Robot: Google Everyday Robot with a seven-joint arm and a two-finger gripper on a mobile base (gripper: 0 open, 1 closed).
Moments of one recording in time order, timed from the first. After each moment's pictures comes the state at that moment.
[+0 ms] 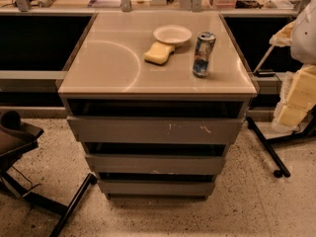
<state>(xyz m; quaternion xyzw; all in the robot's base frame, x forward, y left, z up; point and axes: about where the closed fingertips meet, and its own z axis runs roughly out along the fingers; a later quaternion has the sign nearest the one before) 0.438 -0.217 0.976 -0.60 0.78 -0.03 0.16</state>
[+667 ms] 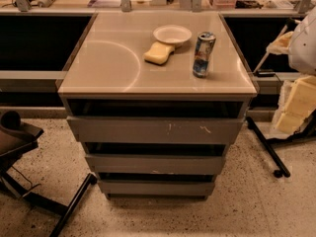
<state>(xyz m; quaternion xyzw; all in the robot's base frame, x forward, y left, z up) 0.439 -0.216 0.960 -0.61 0.77 -0.02 0.17</state>
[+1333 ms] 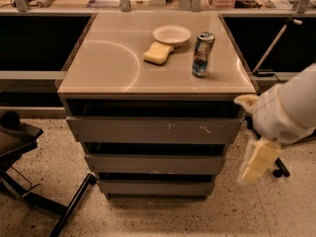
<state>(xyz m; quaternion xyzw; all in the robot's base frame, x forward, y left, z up) 0.420 -0.185 0.843 -0.63 0.74 0.04 0.20</state>
